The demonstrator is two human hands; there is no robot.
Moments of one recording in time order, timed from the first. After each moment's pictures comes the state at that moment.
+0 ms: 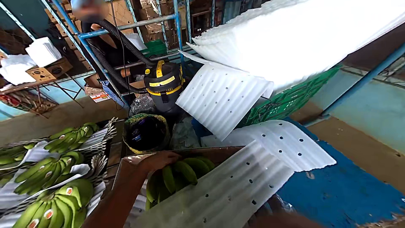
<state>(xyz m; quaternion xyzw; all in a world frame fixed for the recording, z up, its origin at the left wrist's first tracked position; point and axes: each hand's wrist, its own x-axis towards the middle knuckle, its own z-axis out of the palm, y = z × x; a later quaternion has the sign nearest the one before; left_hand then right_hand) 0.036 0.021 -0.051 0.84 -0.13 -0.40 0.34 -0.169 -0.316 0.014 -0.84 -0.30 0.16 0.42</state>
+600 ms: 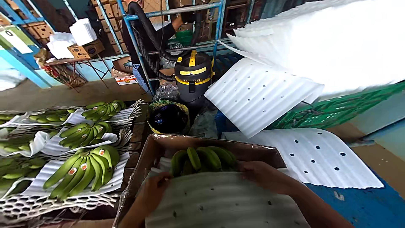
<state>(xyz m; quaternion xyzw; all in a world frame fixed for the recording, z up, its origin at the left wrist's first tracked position) -0.150 0.094 -0.039 0.88 0.06 -0.16 0.45 -0.061 -0.283 -0.055 -0.88 -0.19 0.28 0.33</state>
